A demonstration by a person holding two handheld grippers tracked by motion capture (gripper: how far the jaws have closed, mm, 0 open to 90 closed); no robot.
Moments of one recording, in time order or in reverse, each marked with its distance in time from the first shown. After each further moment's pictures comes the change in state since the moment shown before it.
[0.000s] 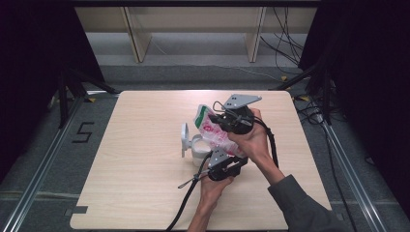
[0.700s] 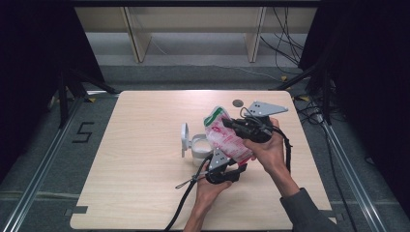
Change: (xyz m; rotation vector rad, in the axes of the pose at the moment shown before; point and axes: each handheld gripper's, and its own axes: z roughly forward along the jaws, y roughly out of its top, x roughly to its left) left arm 0.001 -0.004 -0.009 0.118 0.018 0.058; right arm -0.007 -0.033 -0.035 -0.132 0.017 0.116
